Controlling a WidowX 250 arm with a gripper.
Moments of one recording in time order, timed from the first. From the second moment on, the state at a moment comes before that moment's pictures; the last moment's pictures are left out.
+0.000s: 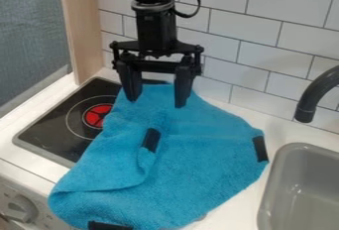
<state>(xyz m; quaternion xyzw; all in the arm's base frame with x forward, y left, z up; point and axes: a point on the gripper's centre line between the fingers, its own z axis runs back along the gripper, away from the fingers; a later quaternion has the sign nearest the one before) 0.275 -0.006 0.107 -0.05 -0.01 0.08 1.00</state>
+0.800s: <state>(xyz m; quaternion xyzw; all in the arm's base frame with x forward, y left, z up) 0.274 -0.043 0.111 -0.12 -0.02 0.10 0.99</state>
